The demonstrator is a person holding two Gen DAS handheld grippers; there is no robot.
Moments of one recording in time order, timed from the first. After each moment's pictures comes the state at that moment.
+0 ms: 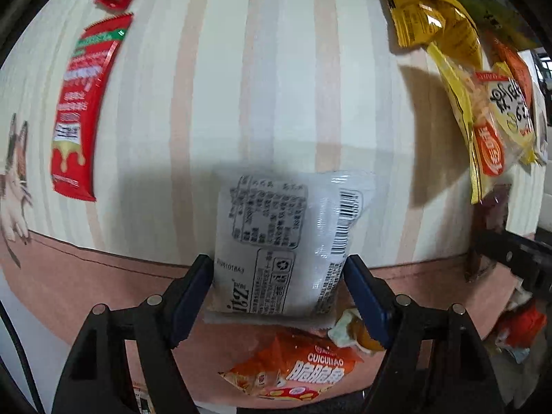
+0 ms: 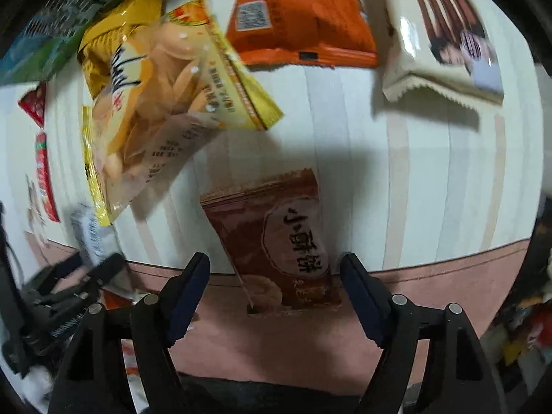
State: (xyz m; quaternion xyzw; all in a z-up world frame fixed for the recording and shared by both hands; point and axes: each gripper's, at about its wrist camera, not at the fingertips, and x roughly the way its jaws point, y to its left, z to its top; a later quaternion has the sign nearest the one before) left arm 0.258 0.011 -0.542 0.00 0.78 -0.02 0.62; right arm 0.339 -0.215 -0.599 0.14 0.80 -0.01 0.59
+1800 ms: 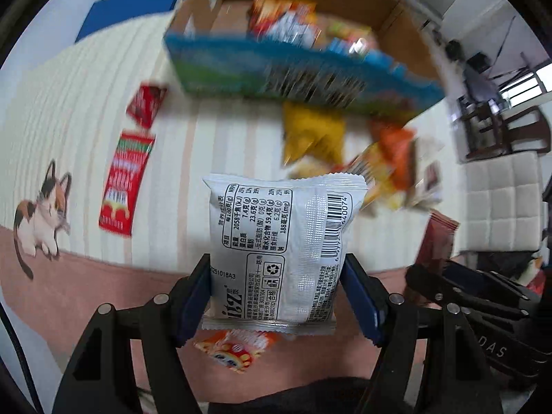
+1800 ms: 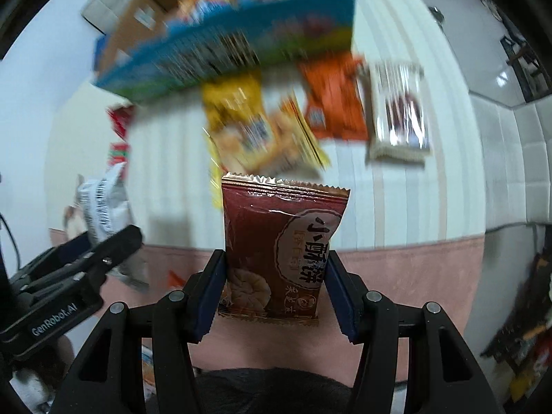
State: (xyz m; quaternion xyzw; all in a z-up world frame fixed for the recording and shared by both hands) left arm 0.287 -0.014 -0.364 -0.06 0.68 -0.08 0.73; right arm 0.337 -0.191 -0.443 0.15 0.70 0.02 0.70
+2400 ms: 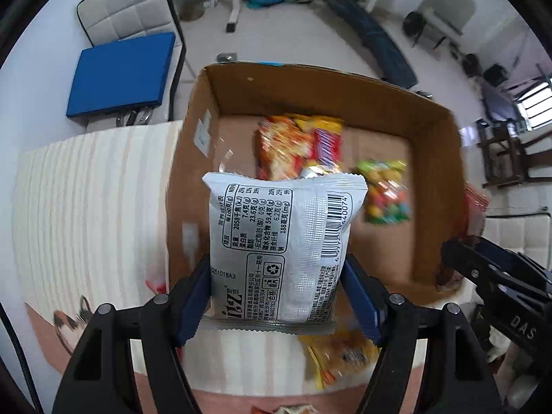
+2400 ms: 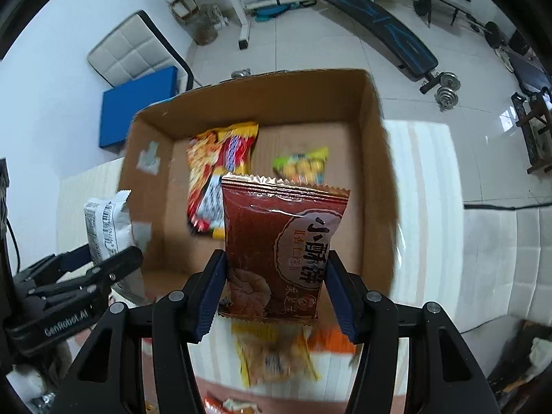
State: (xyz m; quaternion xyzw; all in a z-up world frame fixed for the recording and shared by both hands) left arm 0.553 -0.002 -0.366 -0.01 0.68 -0.04 0.73; right arm 0.614 -0.216 -0.403 0.12 0.66 0.02 0.74
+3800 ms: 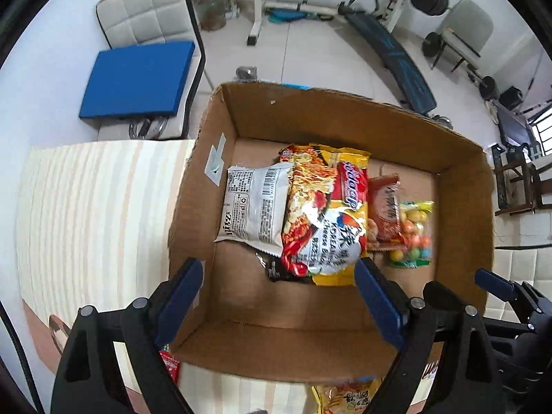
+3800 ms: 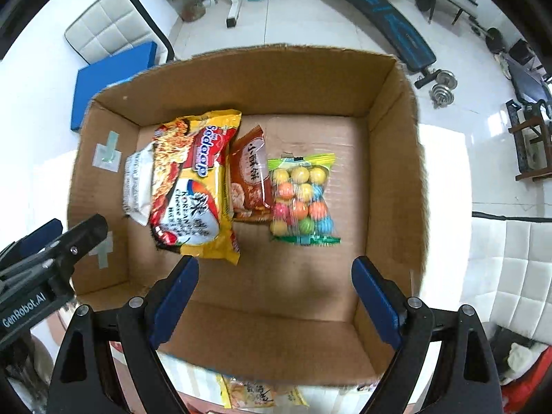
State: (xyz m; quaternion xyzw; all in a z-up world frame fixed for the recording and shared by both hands) left arm 0.558 0.003 -0.366 -0.02 0.64 0.00 0.77; right arm 0.632 -0.200 -0.446 0.08 0.68 0.00 0.73
